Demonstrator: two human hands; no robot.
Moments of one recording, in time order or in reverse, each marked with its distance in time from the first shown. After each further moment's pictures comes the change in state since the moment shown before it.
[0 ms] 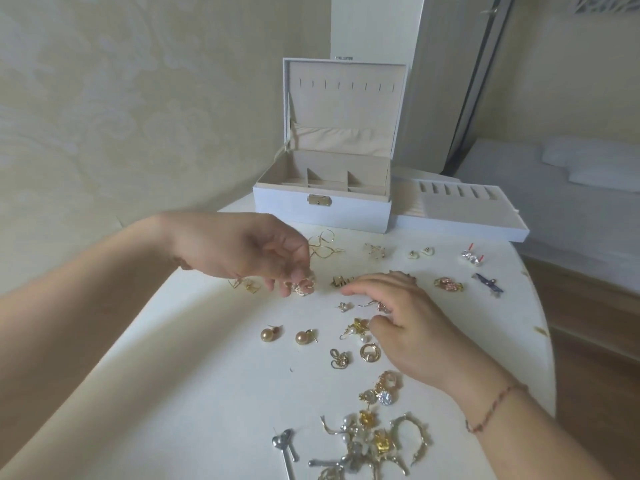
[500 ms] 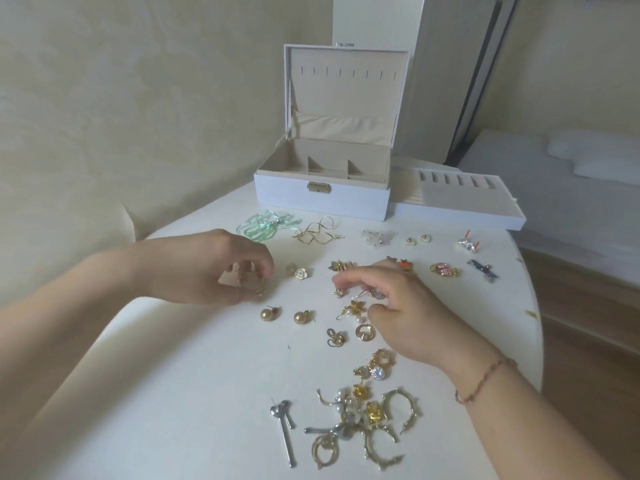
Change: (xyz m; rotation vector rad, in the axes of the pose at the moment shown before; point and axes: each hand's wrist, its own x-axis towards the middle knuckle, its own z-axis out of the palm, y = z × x) left_hand -0.035 -0.039 0.026 0.453 0.200 0.024; right_hand -0.004 0.001 -0.001 0.131 -0.092 0.053
